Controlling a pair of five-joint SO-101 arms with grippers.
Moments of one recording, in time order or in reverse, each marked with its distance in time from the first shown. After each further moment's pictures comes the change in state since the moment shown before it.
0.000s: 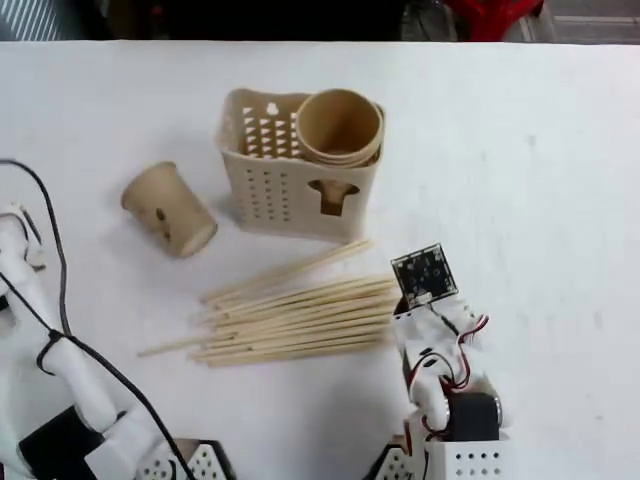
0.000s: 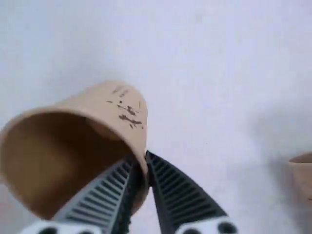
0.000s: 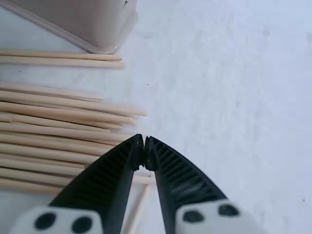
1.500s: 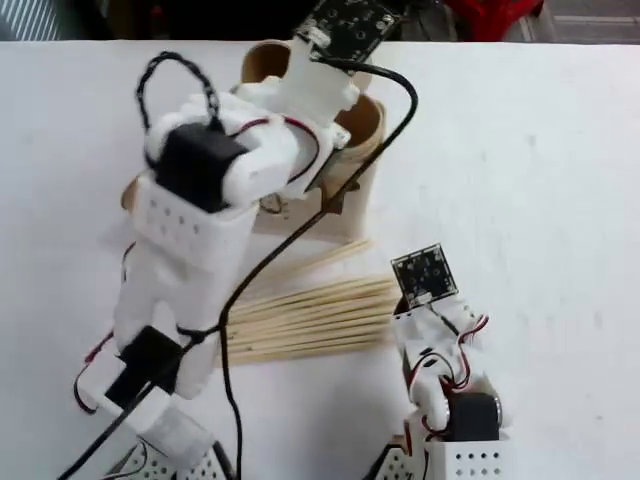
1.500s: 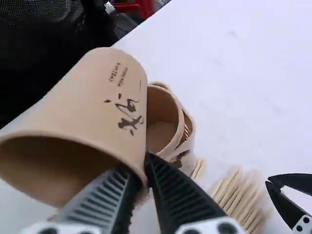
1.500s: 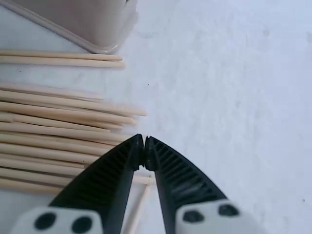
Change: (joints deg) left arm 69.5 24.6 -87.3 56.5 -3.7; right arm 0.0 0.0 0.0 0.0 0.0
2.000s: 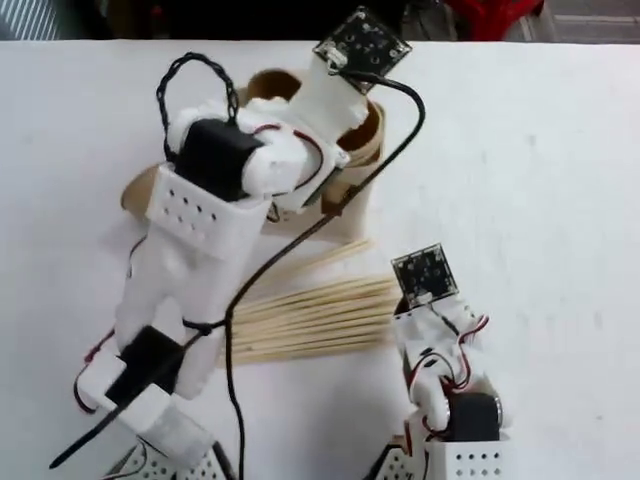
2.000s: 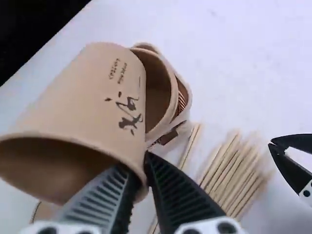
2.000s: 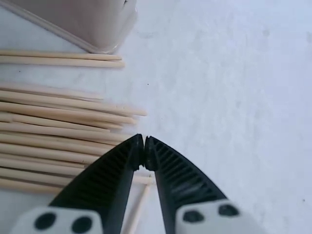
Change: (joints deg) left arm -0.1 0.0 7.2 2.5 -3.3; right arm 0.0 0.0 0.0 0.0 0.0
